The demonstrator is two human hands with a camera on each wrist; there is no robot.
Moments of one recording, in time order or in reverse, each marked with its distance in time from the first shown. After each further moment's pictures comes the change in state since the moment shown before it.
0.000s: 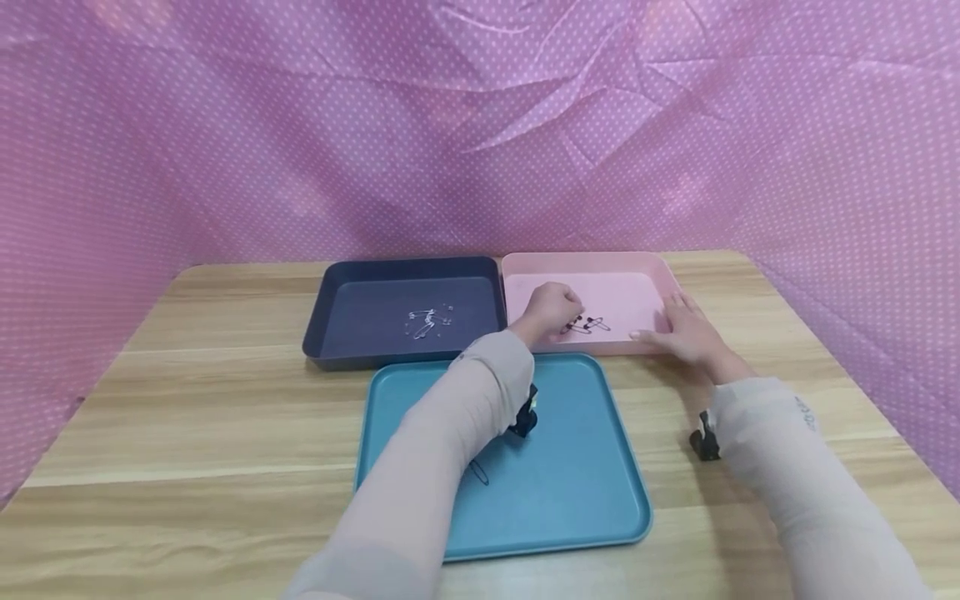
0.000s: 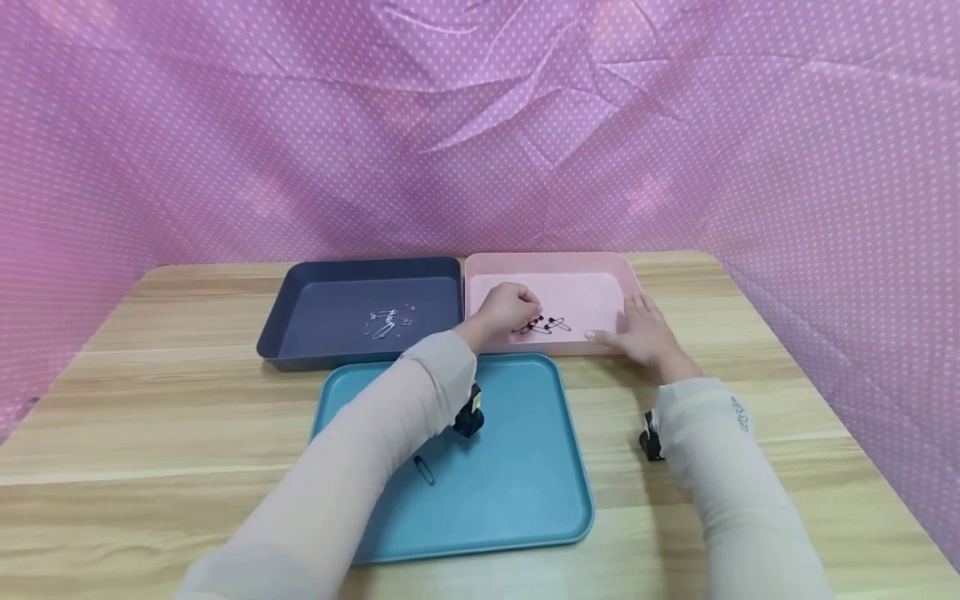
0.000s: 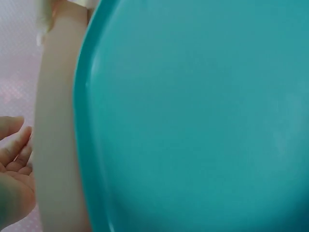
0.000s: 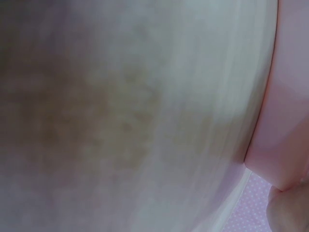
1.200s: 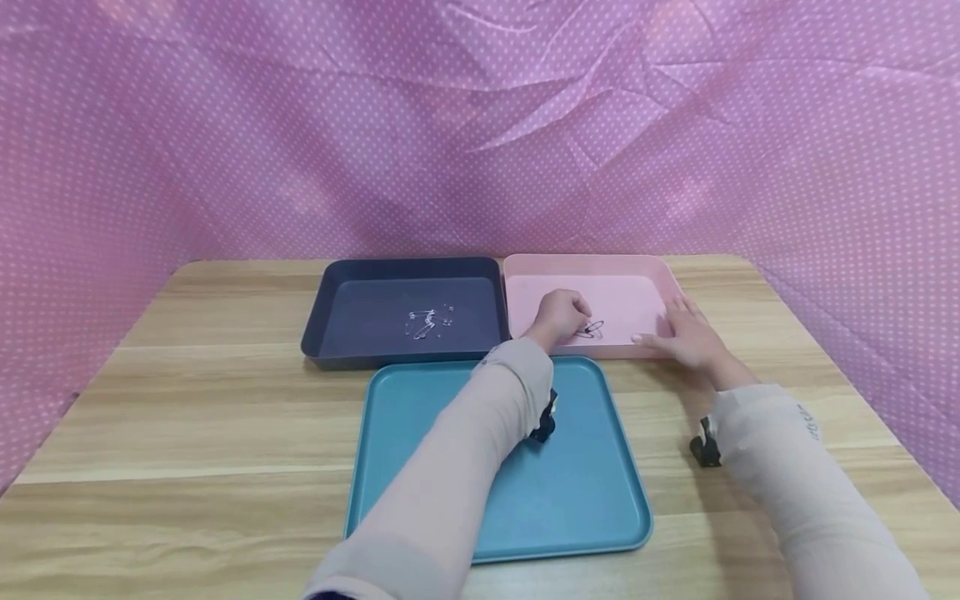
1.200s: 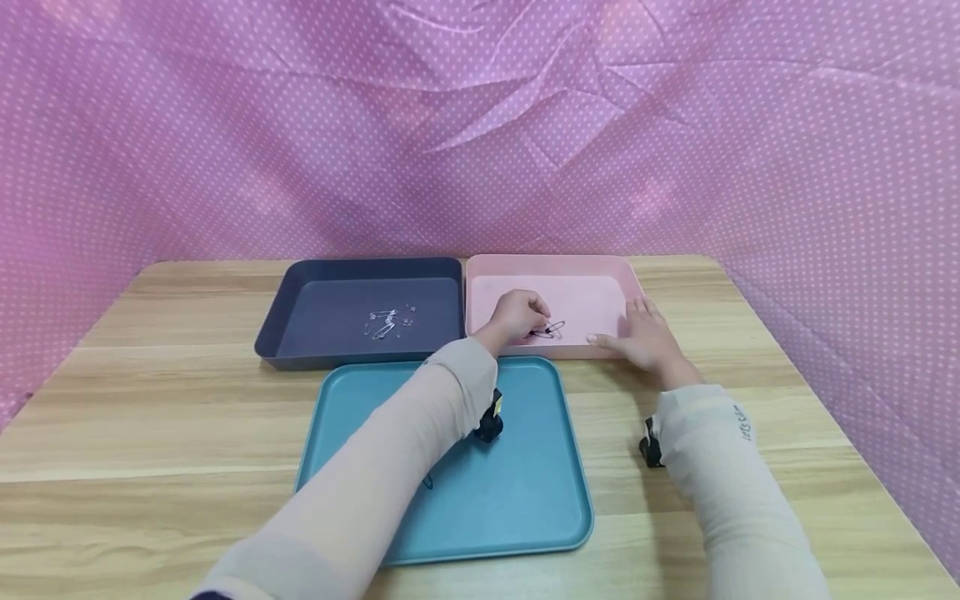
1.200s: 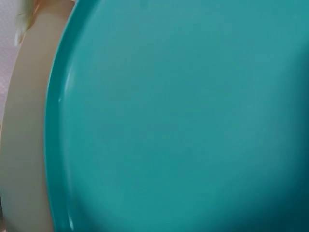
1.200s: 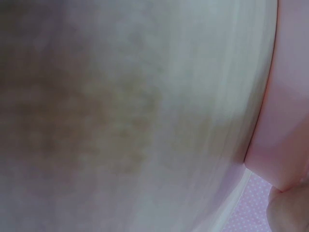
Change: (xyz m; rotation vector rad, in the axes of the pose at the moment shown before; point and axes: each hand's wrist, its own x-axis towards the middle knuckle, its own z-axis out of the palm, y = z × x) left_hand 0.016 -0.011 0.021 0.068 0.083 0.055; right_hand -0.002 -0.004 -0.001 0.036 -0.013 0.035
